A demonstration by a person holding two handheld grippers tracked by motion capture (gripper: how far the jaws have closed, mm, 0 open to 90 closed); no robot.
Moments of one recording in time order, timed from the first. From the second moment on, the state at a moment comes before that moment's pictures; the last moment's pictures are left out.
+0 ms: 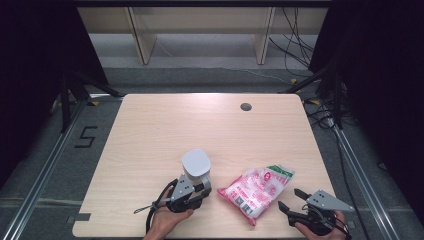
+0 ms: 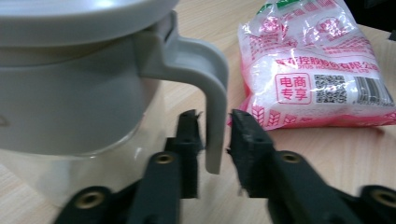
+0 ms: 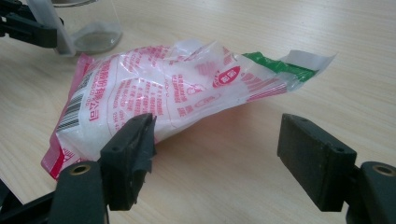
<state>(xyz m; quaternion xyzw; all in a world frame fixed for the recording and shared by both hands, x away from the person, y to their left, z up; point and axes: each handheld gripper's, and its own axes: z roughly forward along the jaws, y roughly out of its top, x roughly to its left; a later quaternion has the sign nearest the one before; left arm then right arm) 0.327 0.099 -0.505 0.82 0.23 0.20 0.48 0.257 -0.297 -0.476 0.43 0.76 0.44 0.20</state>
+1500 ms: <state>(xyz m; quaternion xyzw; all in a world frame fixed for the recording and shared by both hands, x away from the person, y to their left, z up) 0.334 0.138 -0.501 0.77 0.34 0.19 0.51 0.259 -0.298 -0.477 0.42 0.76 0.44 0.21</state>
